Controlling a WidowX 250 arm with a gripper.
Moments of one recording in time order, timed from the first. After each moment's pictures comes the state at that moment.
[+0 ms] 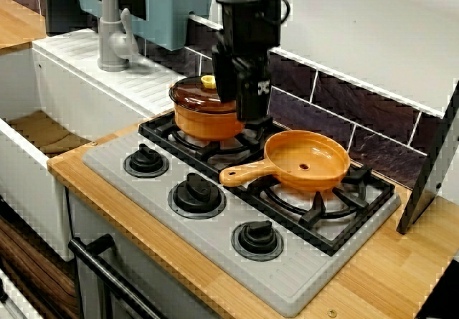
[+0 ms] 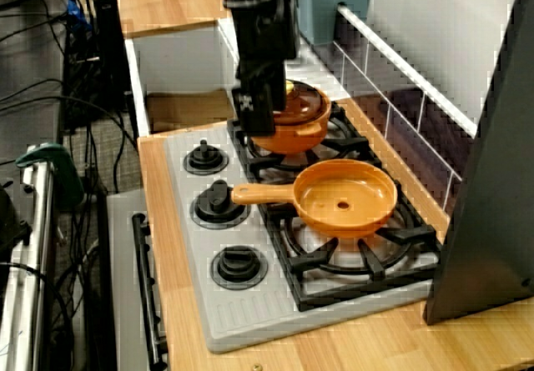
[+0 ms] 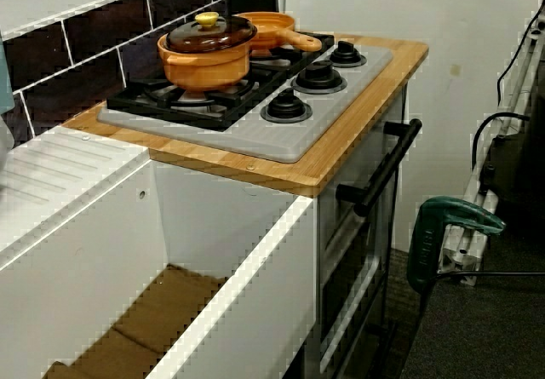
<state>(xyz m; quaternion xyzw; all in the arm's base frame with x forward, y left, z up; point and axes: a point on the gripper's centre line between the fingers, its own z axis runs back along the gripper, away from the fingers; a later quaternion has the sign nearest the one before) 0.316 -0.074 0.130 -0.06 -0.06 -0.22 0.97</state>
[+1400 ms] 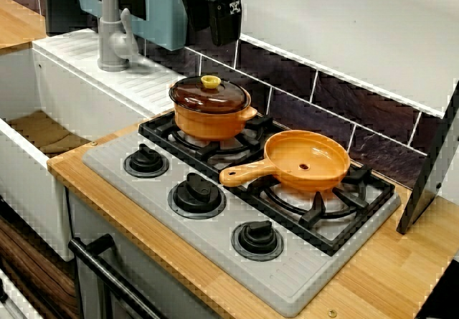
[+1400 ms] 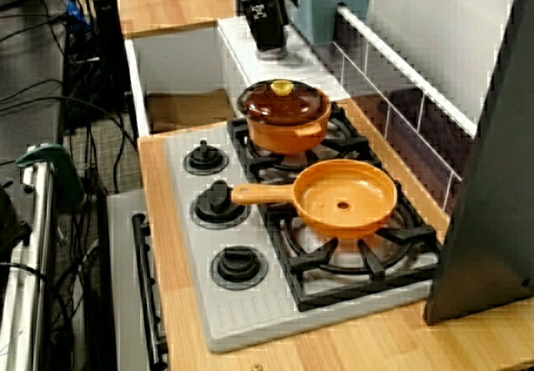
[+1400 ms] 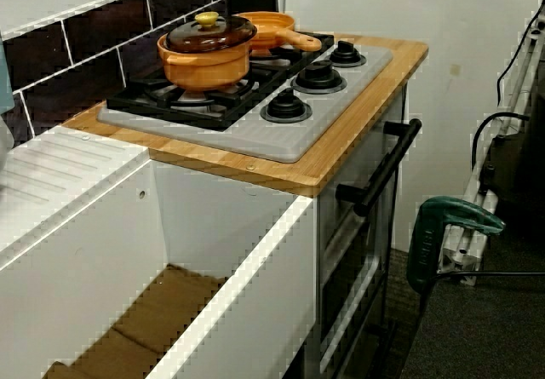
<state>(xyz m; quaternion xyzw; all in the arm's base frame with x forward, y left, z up) 0.342 -0.008 0.174 -0.03 -0.13 -0.15 0.98</state>
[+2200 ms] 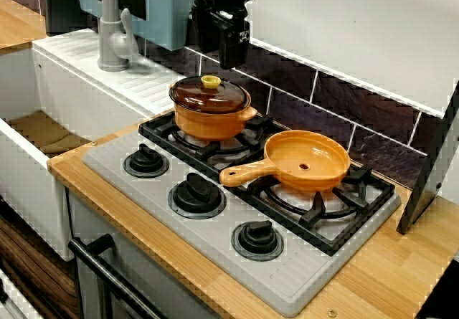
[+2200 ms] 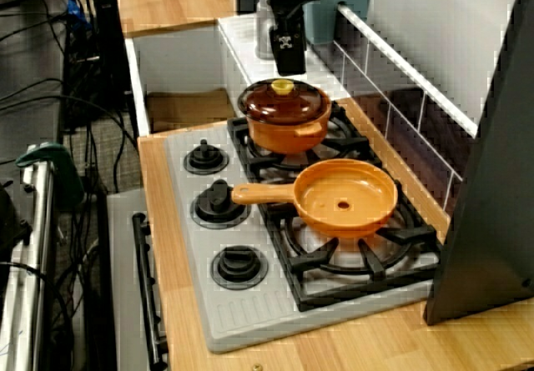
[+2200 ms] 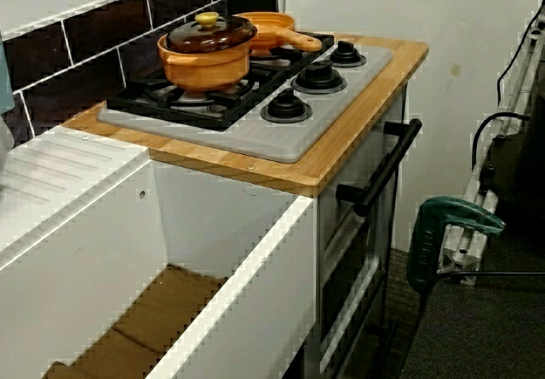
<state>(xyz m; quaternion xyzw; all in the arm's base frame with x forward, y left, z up) 0.363 -0.002 0.142 -0.01 -0.08 -0.16 0.98</state>
